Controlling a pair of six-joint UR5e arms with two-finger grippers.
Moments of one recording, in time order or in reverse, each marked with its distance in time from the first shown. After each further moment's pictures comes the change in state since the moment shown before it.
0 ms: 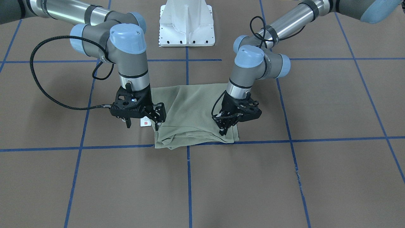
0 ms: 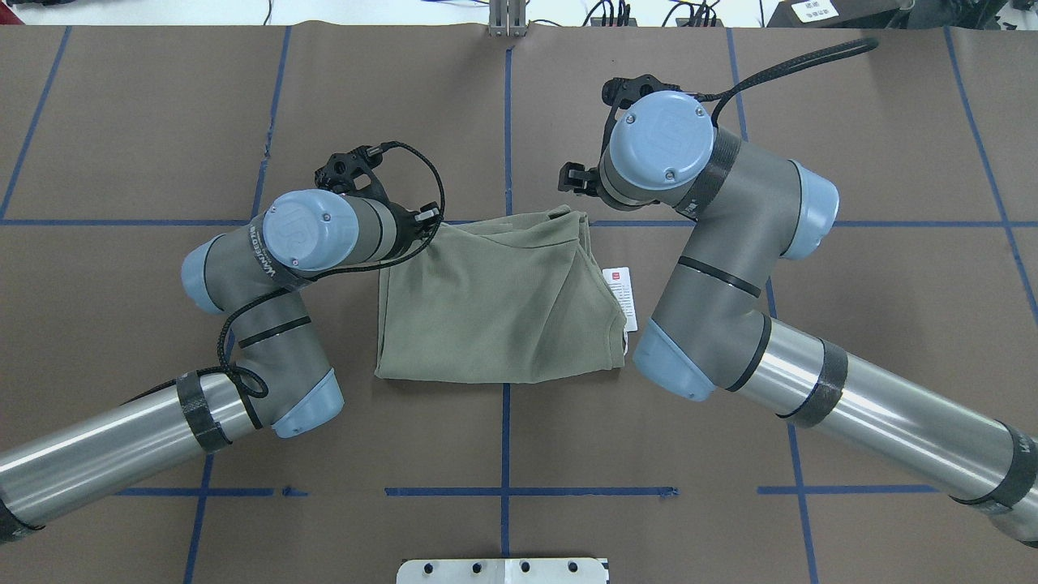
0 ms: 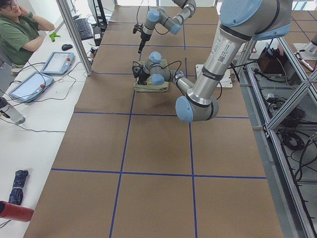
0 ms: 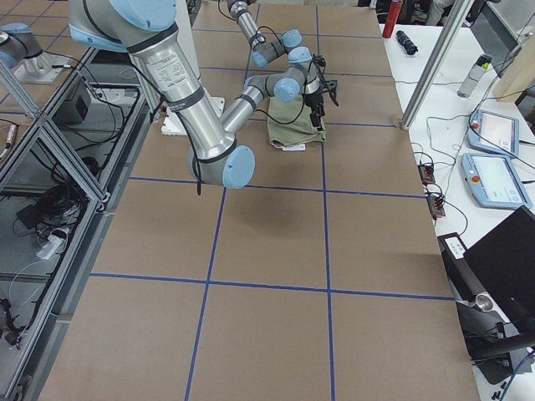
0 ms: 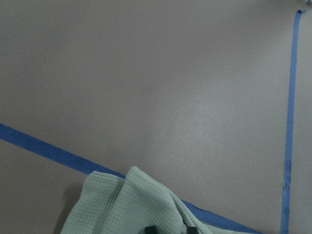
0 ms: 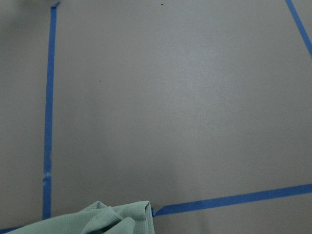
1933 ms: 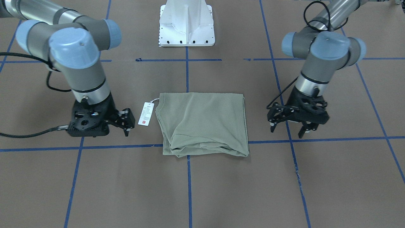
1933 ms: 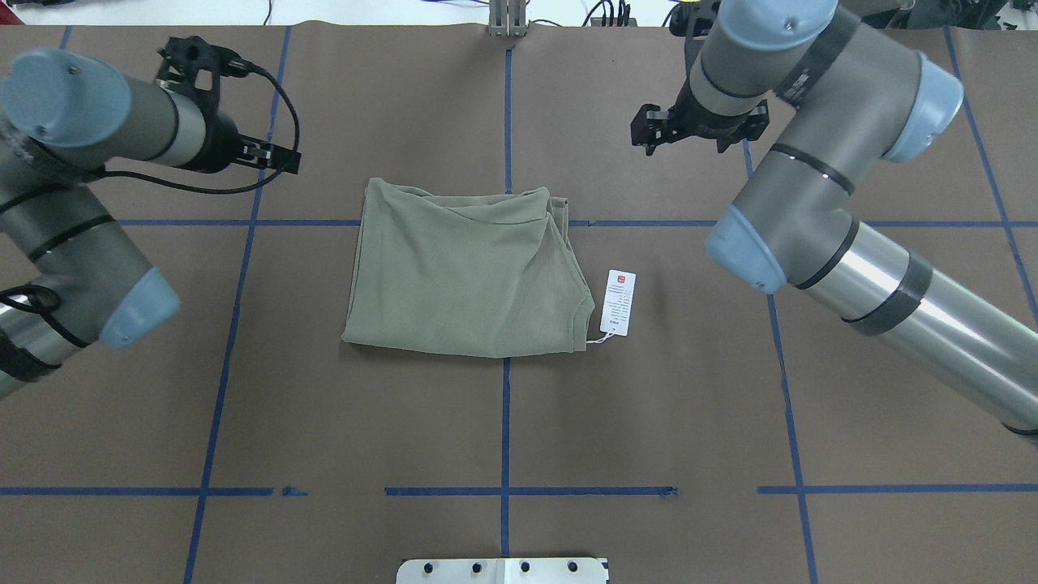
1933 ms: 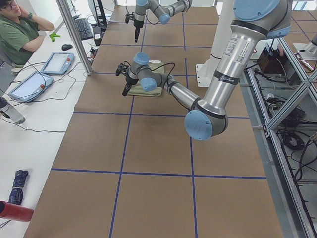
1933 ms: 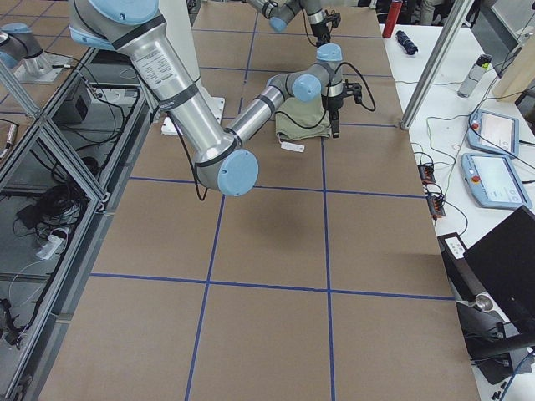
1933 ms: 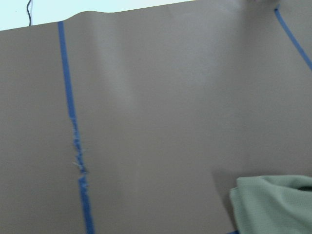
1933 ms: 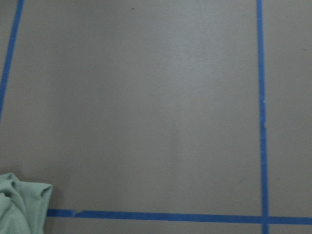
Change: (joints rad) left arm -0.356 0.263 -0.271 0.152 -0.300 0.949; right arm 0.264 -0.064 0.037 -0.115 0.338 -0.435
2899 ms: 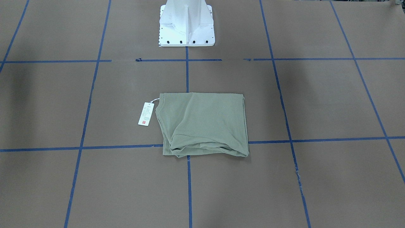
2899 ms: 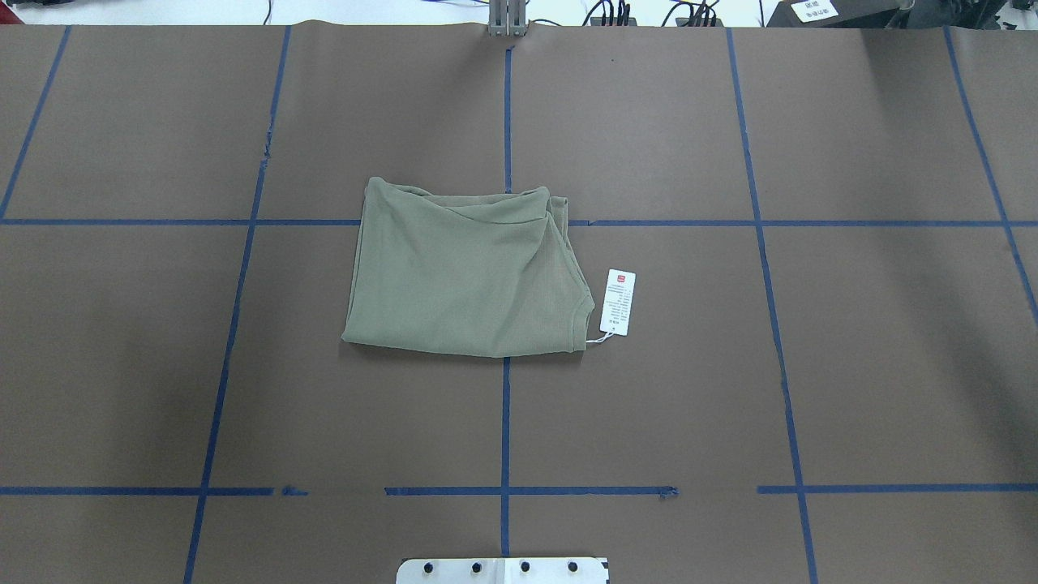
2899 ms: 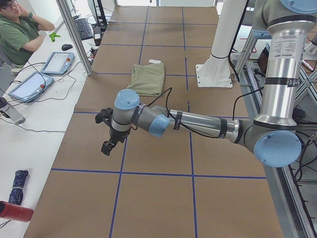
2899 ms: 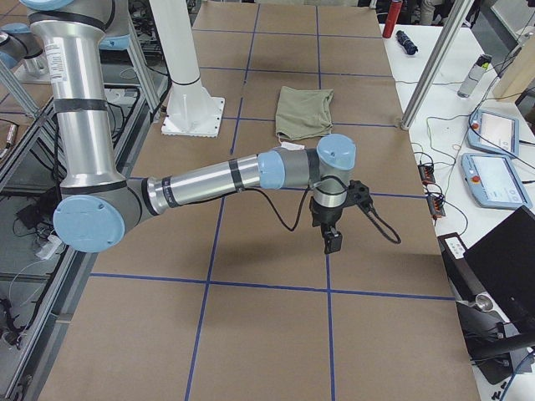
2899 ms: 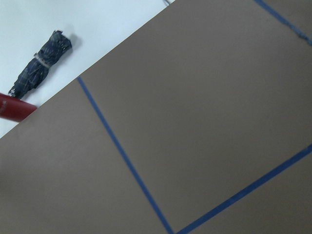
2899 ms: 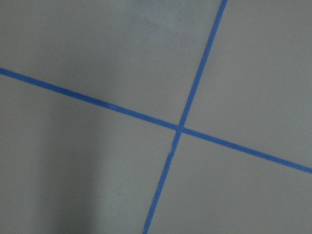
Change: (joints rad) left arm -0.582 0.334 0.030 0.168 -0.262 0.889; right arm 0.606 -0.554 0.092 -0.136 0.238 -1.040
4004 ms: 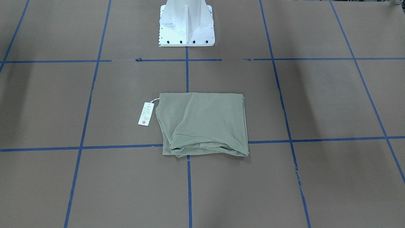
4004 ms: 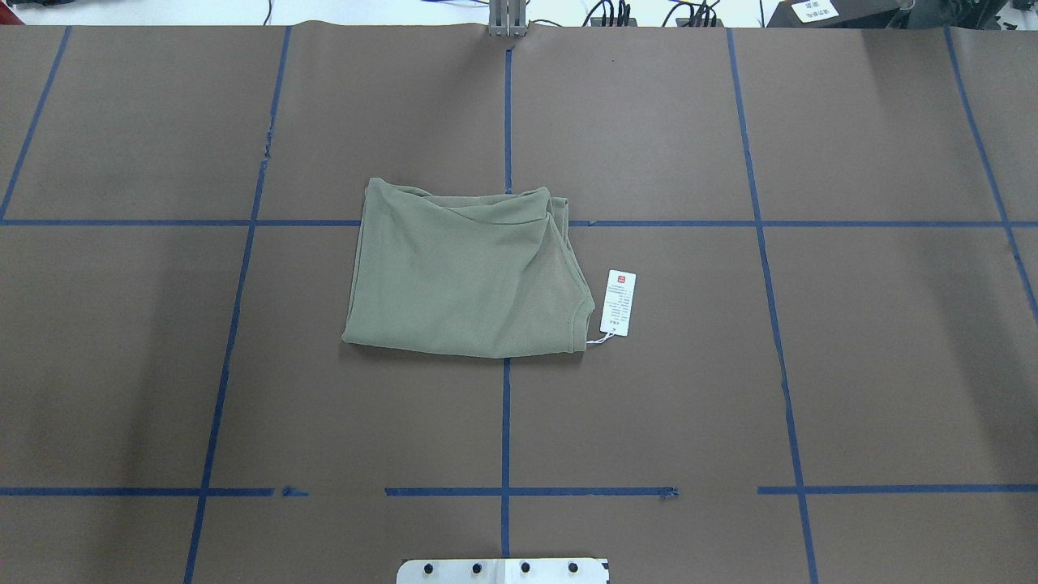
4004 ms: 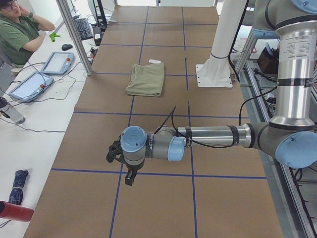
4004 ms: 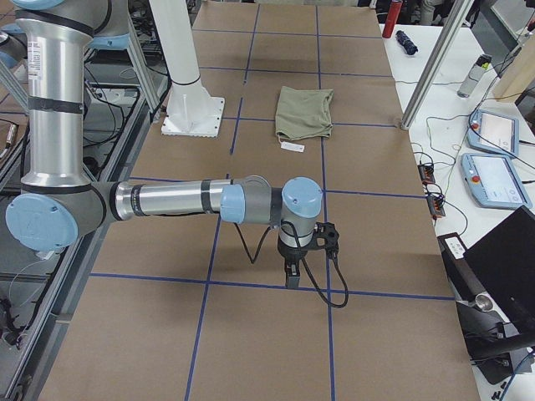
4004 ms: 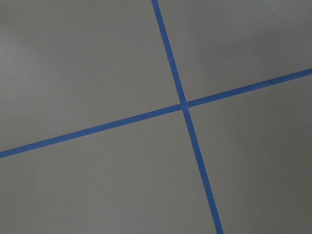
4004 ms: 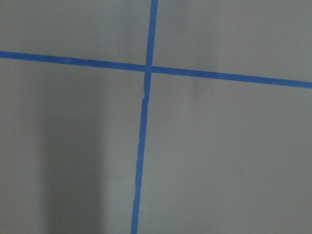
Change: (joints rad) left arm -0.114 0.068 0.078 0.155 -0.223 0.000; right arm 0.044 -0.132 -0.006 0.058 0.051 0.135
